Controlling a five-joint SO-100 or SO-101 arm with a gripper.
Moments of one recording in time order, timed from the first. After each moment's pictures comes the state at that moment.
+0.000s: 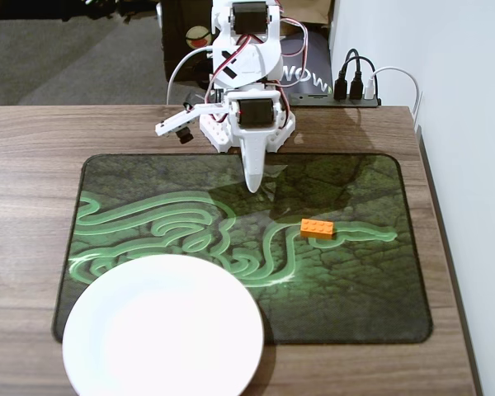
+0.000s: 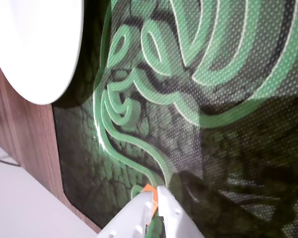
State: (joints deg) arm -3.3 188.8 167.5 72.4 -4.2
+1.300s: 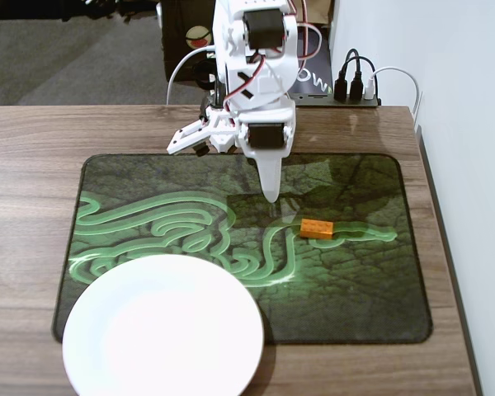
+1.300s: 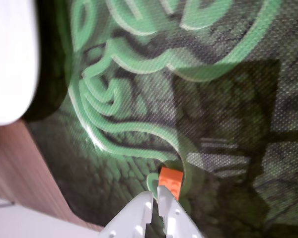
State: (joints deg) arm -8.4 144.7 148.4 61.5 17.1
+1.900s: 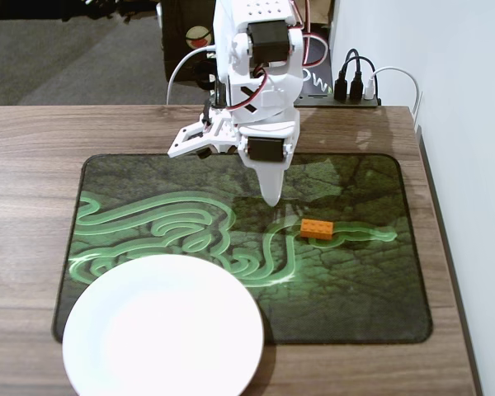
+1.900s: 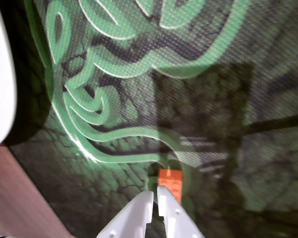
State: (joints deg) arm -9.2 130.2 136.8 67.3 20.7
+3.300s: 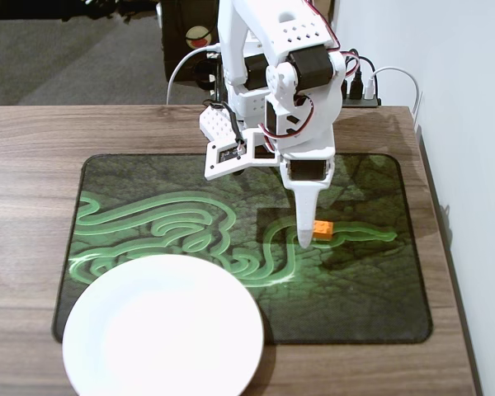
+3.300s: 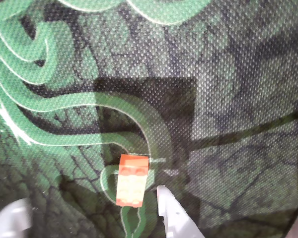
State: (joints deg) arm -20.8 114.3 131.0 66.8 23.3
